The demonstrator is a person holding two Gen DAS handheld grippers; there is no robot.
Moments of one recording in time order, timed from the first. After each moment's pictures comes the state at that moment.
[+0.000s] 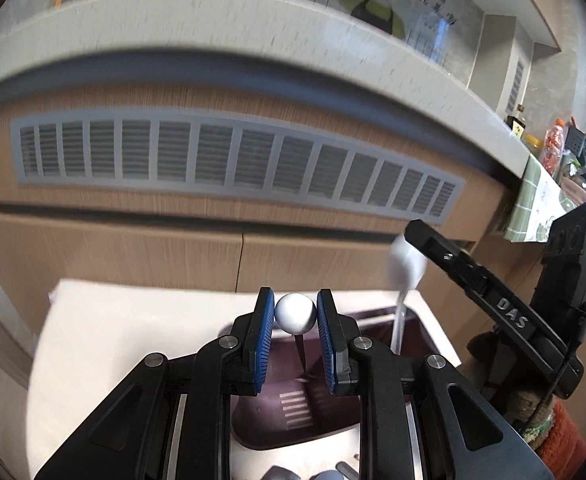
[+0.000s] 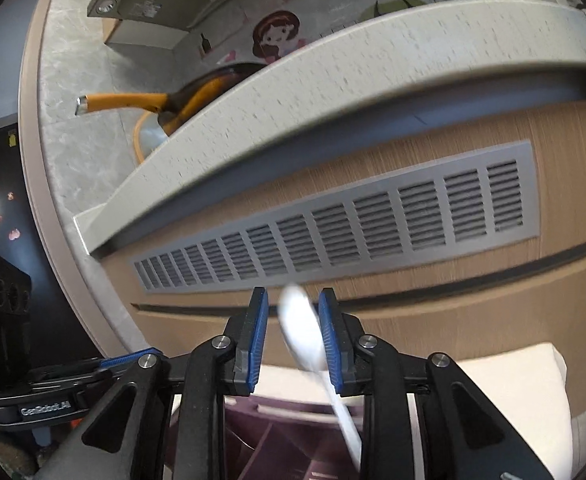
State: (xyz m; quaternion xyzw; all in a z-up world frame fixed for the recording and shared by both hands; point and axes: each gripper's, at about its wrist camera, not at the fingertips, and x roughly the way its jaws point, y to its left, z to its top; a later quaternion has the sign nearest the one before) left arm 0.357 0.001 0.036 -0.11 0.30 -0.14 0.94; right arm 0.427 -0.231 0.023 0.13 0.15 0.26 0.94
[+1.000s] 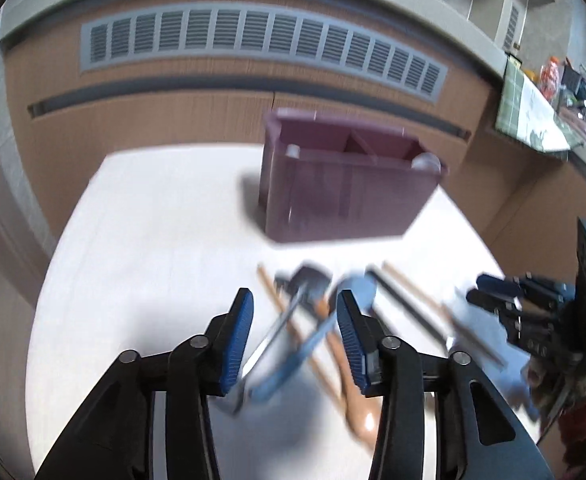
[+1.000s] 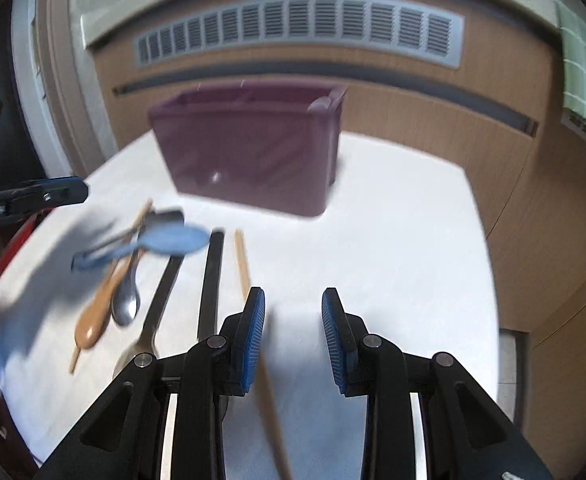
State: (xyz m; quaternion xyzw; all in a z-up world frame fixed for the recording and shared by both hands) left arm 0.199 0.016 -0.043 -0.06 0.39 -0.12 0.91; right arm 0.263 -0.257 -0.085 -0.09 0.36 0.20 0.91
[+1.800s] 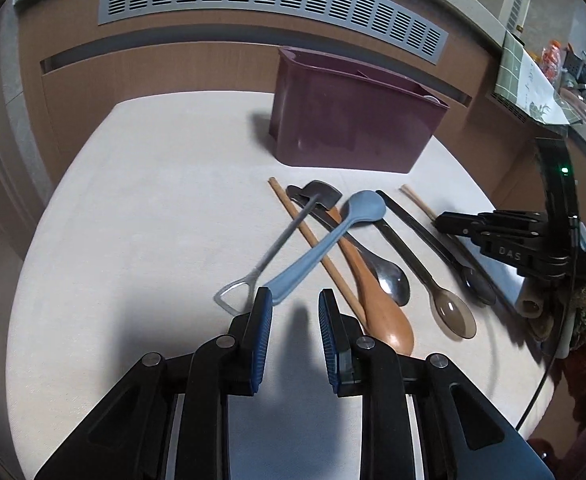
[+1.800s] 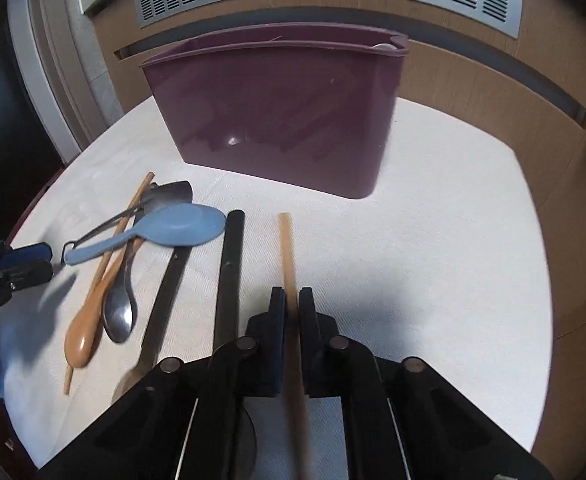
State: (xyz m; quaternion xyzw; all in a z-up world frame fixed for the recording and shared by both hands) left arm 0.164 0.021 -0.078 -0.06 0.42 -0.12 0.90; right arm 0.298 -0.227 -0.104 -0.10 0.42 0.22 0.87
